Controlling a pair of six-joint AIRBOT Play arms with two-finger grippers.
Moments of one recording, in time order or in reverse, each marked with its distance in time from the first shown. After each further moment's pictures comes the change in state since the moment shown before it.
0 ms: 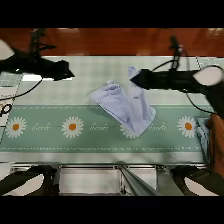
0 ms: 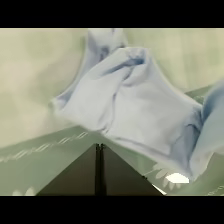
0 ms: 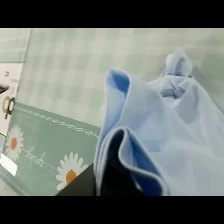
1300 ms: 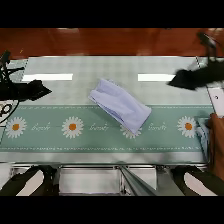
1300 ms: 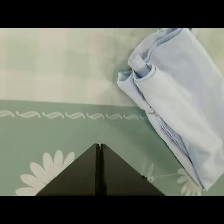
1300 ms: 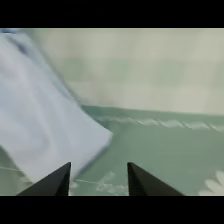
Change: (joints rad) left arm 0.270 0.236 -0.345 -0.078 0.041 0.044; right arm -0.418 0.194 0.016 -0.558 0.491 0.127
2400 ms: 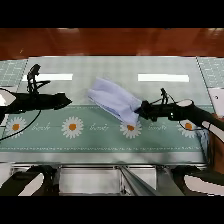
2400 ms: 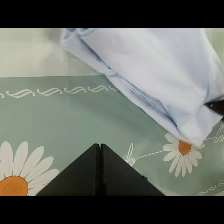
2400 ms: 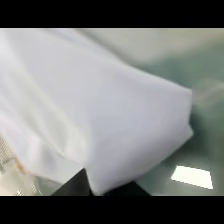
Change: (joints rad) left arm -0.227 0.016 -0.161 -0.054 0.159 0.007; right arm 0.240 -0.385 -0.441 0.879 -0.484 -0.320
